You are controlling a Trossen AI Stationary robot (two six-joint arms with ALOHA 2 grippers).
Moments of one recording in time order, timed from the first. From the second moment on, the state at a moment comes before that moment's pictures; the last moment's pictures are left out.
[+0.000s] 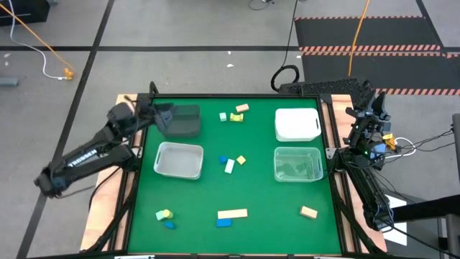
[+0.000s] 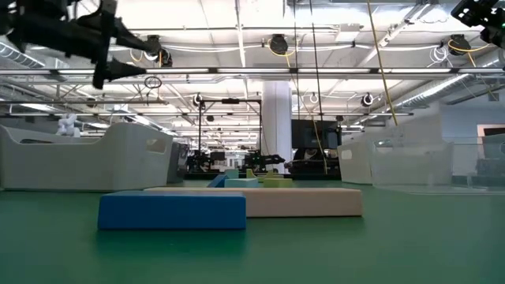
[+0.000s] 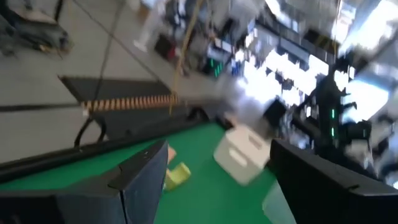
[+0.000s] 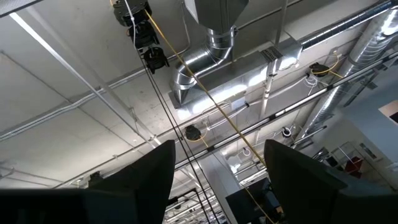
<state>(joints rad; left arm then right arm) 0.68 0.52 0.42 0.02 0.17 -0.50 -1.28 0.00 0.01 0.92 0.39 0.16</state>
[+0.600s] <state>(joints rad) 0.33 1.14 0.80 -0.03 -0.01 -0.31 -1.28 0.00 0.01 0.92 0.39 0.16</state>
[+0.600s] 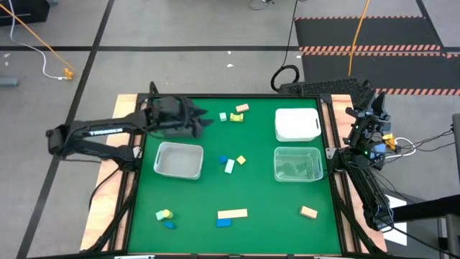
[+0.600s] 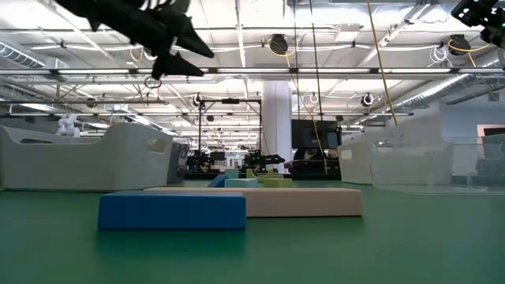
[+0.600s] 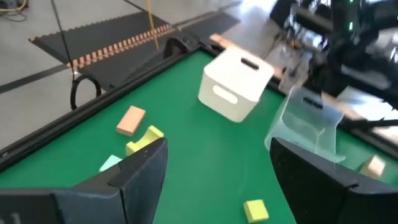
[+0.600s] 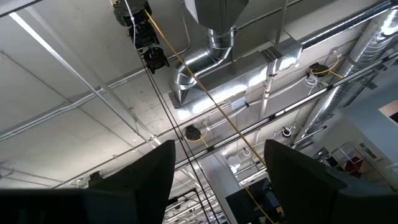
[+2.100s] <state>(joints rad) 0.56 1.85 1.08 -0.06 0.06 0.31 -1.28 0.00 0.01 0.92 0.39 0.16</state>
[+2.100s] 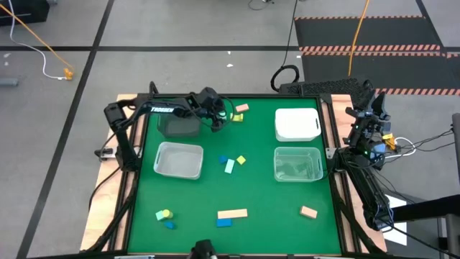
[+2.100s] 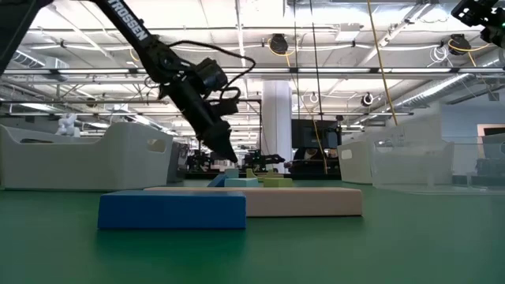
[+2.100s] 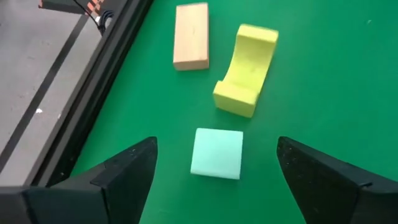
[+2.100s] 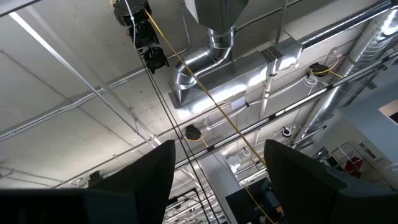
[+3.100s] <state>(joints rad) 0.56 1.85 1.08 -0.02 0.04 0.18 -1.28 0.00 0.01 0.91 0.39 0.16</state>
